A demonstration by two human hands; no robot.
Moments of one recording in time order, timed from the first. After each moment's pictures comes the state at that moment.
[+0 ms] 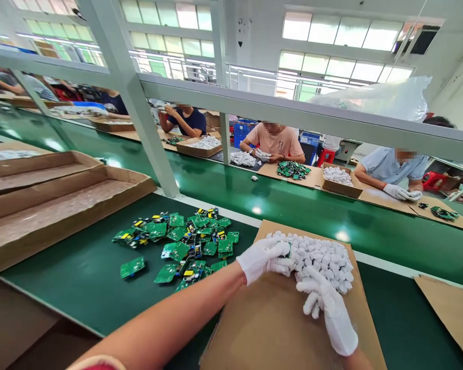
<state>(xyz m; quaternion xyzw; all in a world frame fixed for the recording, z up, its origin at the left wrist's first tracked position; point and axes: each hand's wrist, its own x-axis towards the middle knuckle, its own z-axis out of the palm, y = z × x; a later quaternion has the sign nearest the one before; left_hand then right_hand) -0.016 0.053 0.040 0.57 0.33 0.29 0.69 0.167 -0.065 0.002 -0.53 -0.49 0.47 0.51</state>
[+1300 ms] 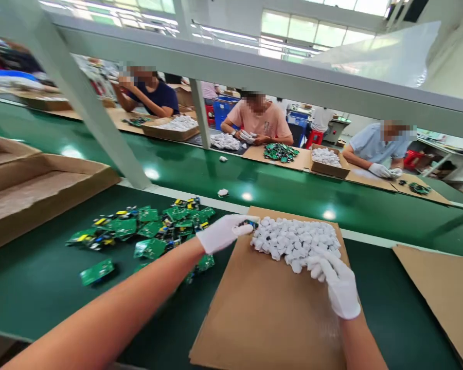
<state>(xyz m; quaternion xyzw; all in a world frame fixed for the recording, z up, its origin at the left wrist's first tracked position) -0.070 0.089 0.063 0.78 0.39 0.21 0.44 0.190 -0.065 0.020 -0.63 -0.47 0.31 0.53</state>
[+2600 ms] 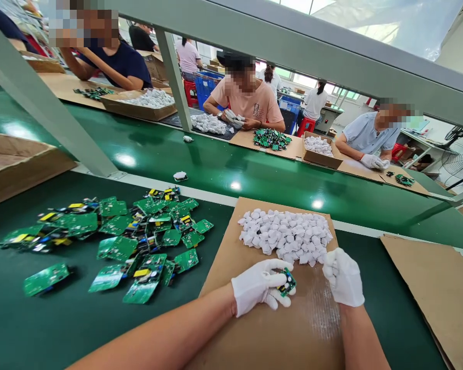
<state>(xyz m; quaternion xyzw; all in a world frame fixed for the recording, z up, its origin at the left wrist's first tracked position) 0.012 -0.005 -0.007 0.35 0.25 0.10 0.90 0.219 -0.069 0.016 -0.62 -0.31 0.40 0.60</state>
